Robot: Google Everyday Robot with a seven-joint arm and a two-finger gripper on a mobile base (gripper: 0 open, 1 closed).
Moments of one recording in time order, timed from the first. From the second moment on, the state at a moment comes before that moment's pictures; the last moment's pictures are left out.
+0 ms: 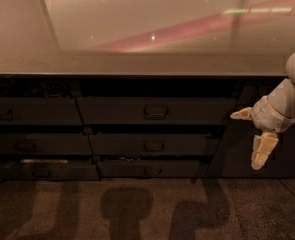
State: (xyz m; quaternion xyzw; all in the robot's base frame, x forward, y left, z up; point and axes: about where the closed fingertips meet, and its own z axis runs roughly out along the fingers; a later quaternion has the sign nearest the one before) arm 0.515 -0.304 0.710 -0.70 0.69 0.11 0.13
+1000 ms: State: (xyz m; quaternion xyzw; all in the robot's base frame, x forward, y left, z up) arm 0.551 -0.248 0.725 -0.71 0.69 0.10 0.10
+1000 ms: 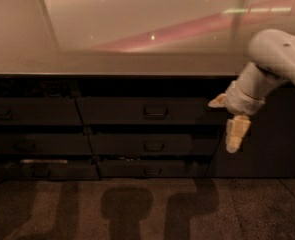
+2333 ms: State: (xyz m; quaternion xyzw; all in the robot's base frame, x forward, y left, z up) arm 0.545 -0.185 0.712 -0.78 0.61 0.00 0.13
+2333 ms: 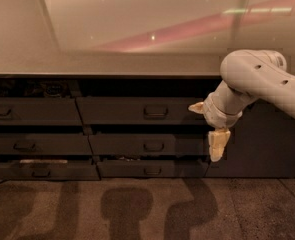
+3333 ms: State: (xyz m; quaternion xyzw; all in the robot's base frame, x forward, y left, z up) arm 0.606 -0.189 0.754 -0.76 0.64 -0.01 0.11
